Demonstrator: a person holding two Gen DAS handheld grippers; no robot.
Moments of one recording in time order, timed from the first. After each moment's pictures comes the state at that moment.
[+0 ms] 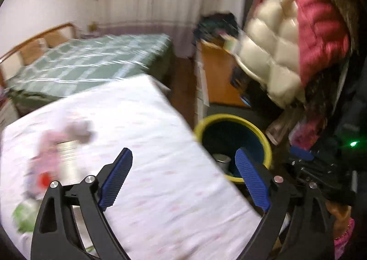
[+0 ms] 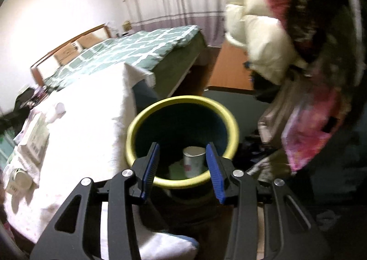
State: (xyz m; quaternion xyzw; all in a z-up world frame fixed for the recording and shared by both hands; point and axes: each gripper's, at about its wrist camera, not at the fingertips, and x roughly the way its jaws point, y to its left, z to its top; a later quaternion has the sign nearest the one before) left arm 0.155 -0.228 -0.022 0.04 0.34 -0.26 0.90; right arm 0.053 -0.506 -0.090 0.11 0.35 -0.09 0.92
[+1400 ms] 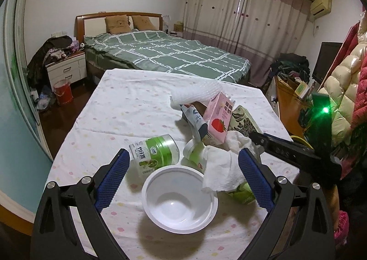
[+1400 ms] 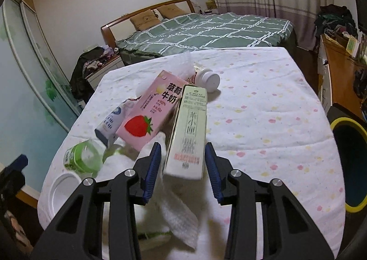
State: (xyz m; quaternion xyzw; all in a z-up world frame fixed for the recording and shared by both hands) left arm 0.099 0.033 -0.055 -0.07 0.33 -0.06 0.94; right arm 0.191 -0.230 -0.091 0.09 0.39 0.13 0.91
